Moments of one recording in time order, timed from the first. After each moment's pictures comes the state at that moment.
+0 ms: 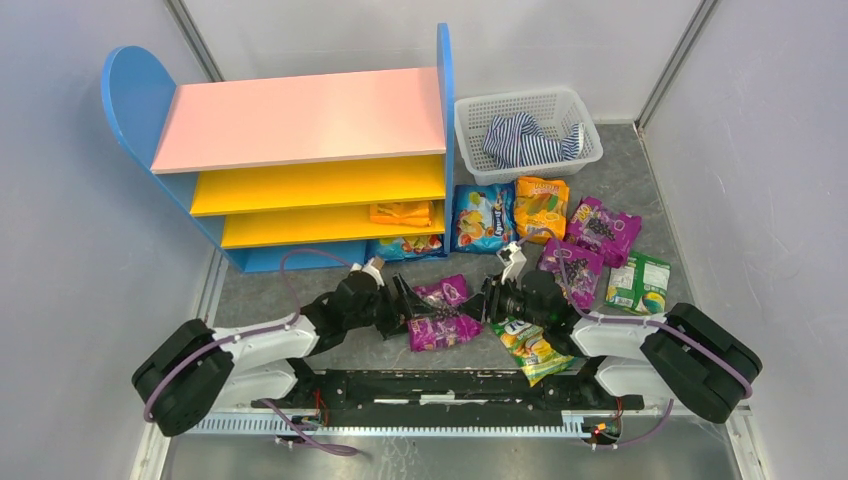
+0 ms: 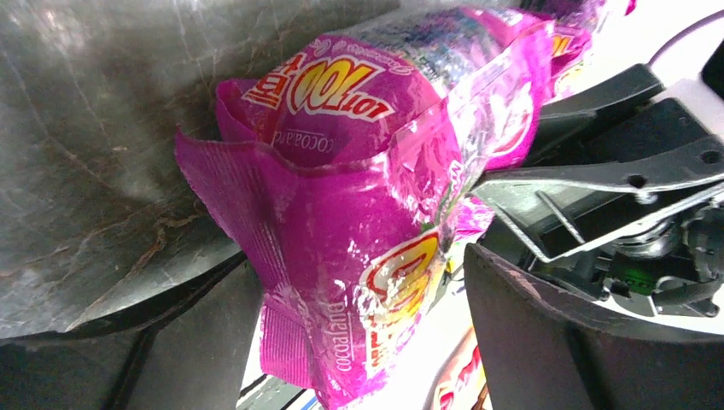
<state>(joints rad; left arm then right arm) -0.78 1.09 0.24 0.23 0.22 -1.24 0.75 1.24 0.17 0.68 -0.26 0.70</state>
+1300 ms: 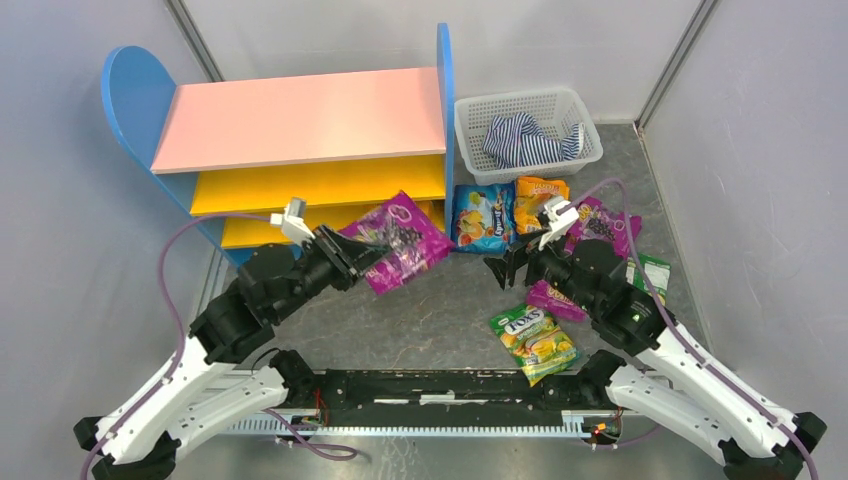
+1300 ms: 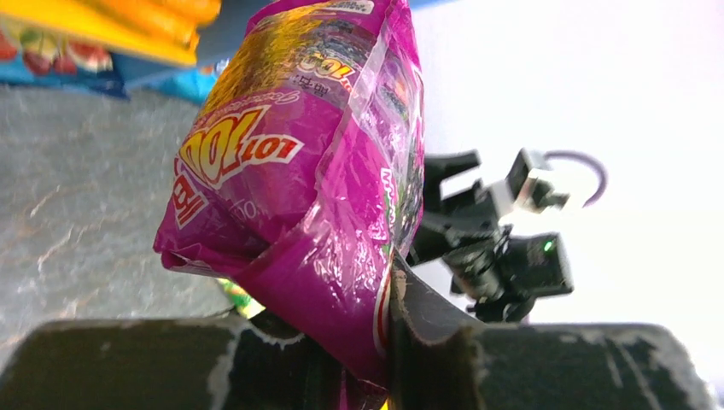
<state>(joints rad) -0.82 0.60 0.87 -0.48 -0.08 -1.23 0.75 0.68 0.71 -0.26 0.07 0.21</state>
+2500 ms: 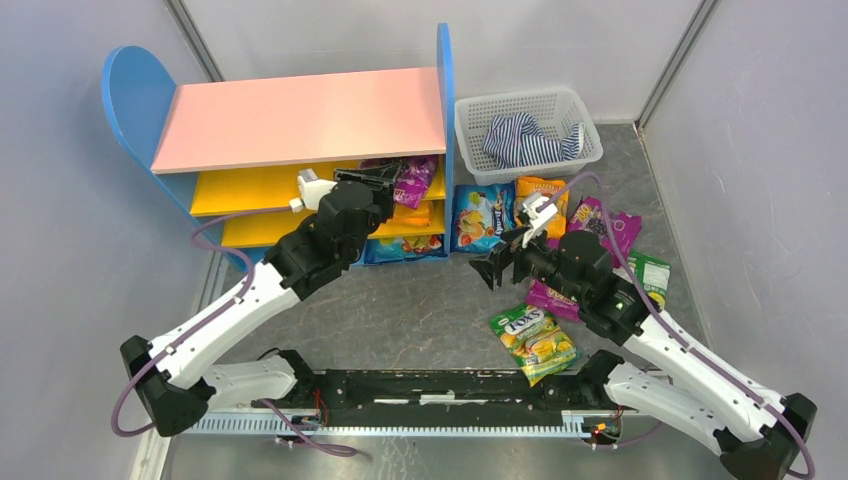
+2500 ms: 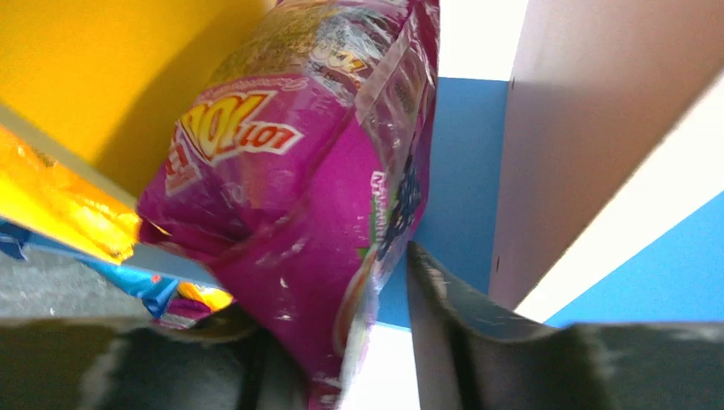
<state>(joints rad) -0.82 1.10 1.11 -0.30 -0.68 -1.65 0.75 0.75 0.72 -0.21 0.00 0.17</state>
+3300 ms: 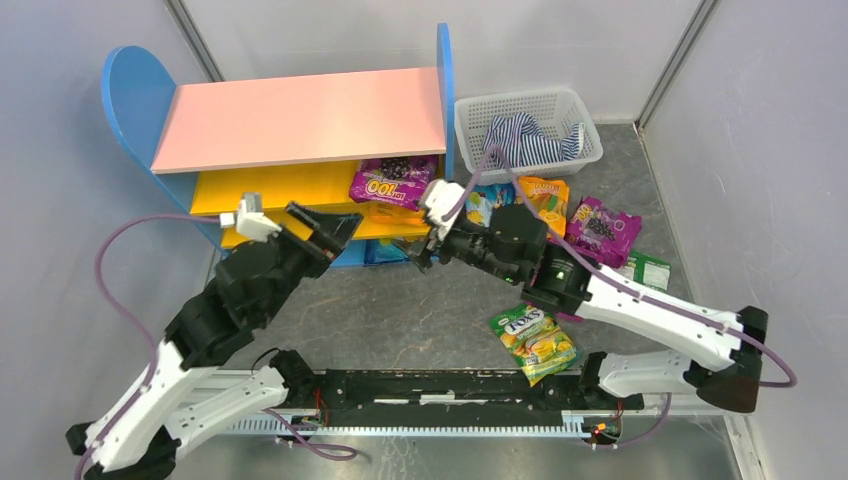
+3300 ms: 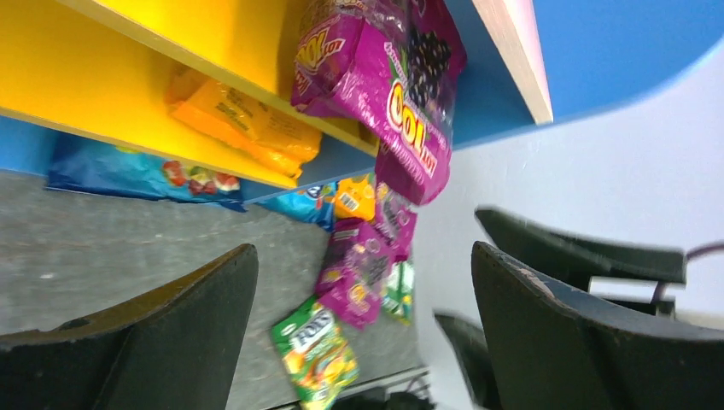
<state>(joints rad) -0.82 0.66 1.04 -0.62 -0.48 -1.17 1.08 1.17 1.16 -0.01 0.03 -0.16</state>
